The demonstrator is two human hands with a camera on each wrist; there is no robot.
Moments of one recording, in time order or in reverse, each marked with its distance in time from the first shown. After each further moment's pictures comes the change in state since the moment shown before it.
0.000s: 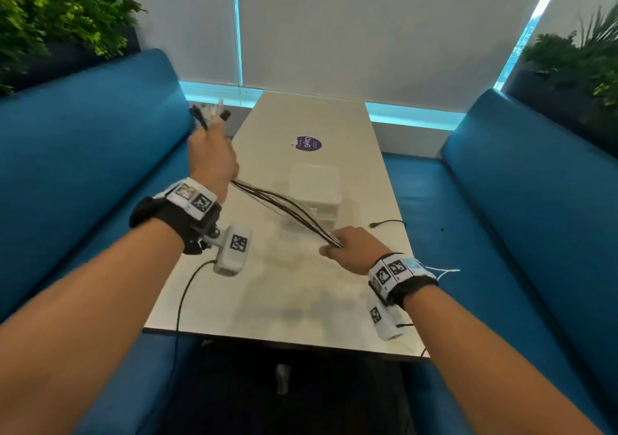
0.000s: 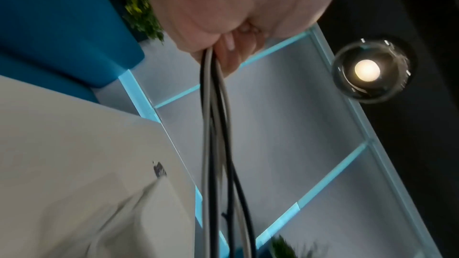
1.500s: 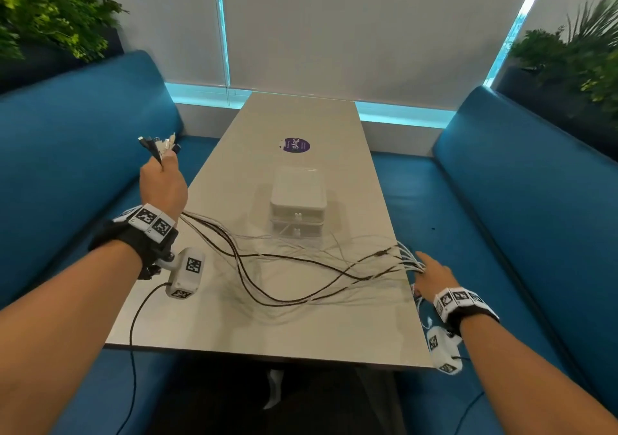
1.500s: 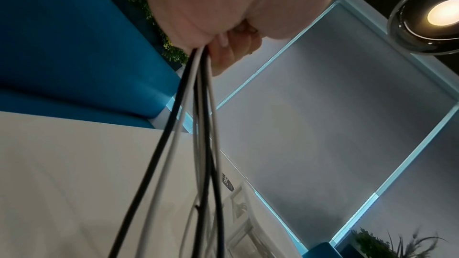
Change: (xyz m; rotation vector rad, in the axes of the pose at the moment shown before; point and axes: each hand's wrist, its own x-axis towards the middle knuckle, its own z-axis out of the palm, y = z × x) left_hand 0.041 -0.060 -0.044 0.366 0.186 0.034; right_hand -0.048 0.202 0.007 0.075 0.139 0.684
